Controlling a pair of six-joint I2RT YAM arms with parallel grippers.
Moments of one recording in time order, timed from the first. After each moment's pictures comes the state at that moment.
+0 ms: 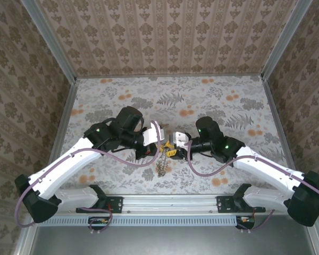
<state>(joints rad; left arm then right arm) -0.87 1.15 1.18 -0.87 0.54 0.44 0.73 1.11 0.78 -0.15 -0.65 -0.50</state>
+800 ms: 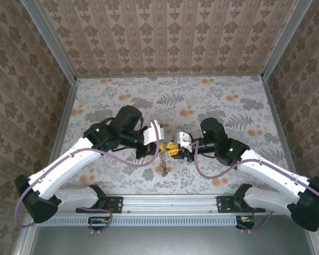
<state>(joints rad) -0.86 1.15 1.18 -0.84 0.57 0.45 0.72 1.05 0.75 -0.12 -0.69 -0.45</state>
